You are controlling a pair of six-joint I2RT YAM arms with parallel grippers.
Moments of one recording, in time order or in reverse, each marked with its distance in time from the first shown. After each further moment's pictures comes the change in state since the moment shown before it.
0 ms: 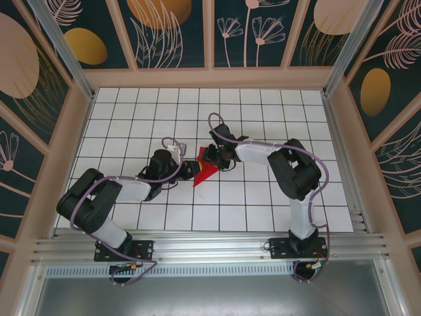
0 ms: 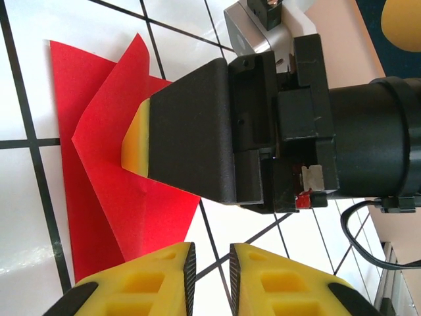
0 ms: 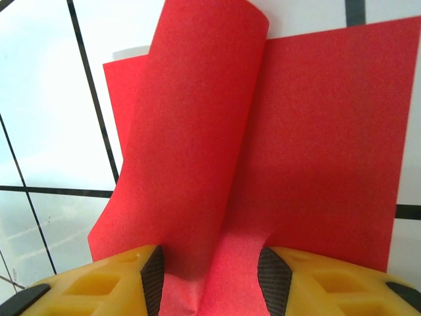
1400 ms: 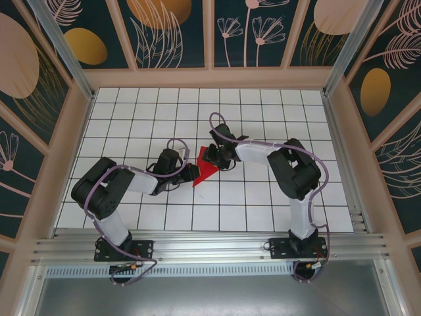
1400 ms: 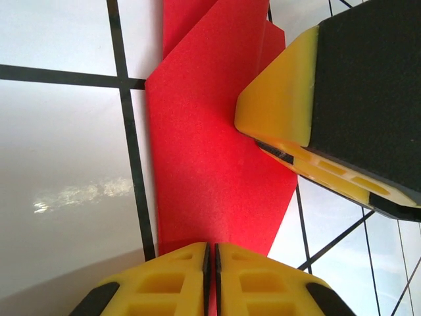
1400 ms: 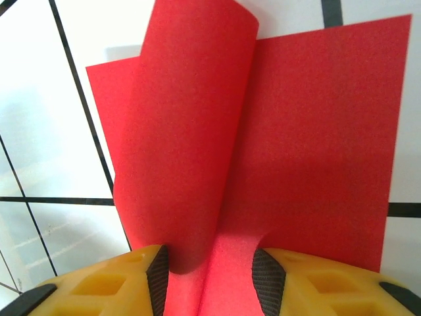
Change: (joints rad) left arm 0.000 0.151 0.081 -0.145 -0.053 0.013; right arm -0.004 0.008 0.006 -0.009 0.003 0.036
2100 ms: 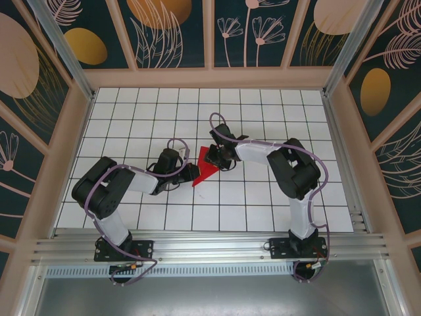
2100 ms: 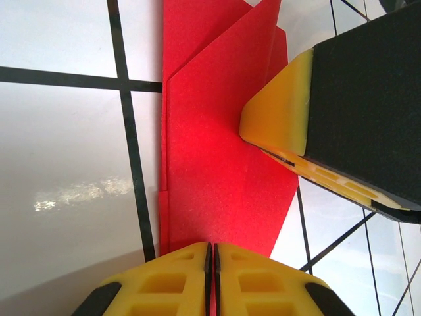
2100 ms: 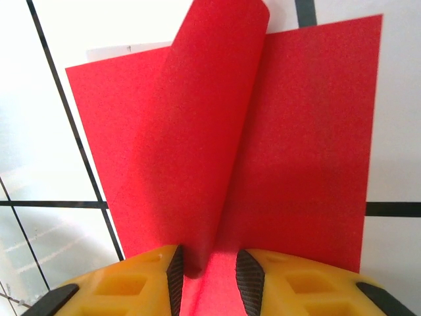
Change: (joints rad) left arm 0.000 0.006 0.005 0.000 0.000 0.000; right arm -0.002 0.008 0.005 -0.022 0.008 -0.003
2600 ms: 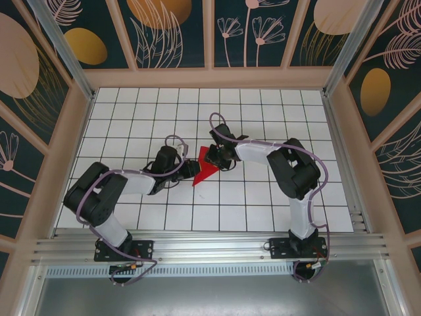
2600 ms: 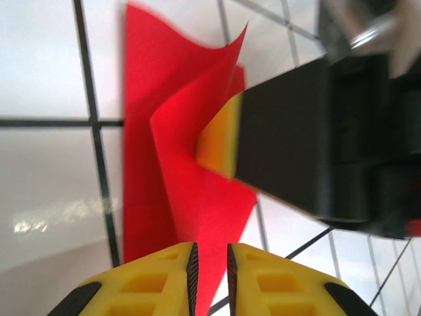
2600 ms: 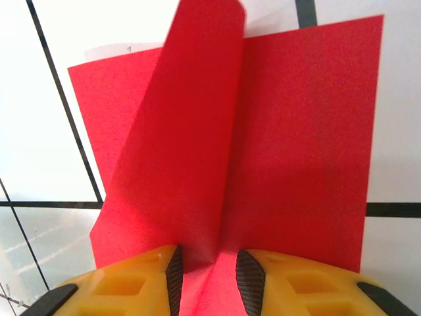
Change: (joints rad) left arm 0.000 -0.112 0.002 -0.027 -0.022 -0.016; right arm 0.000 0.006 0.001 -0.001 0.002 0.000
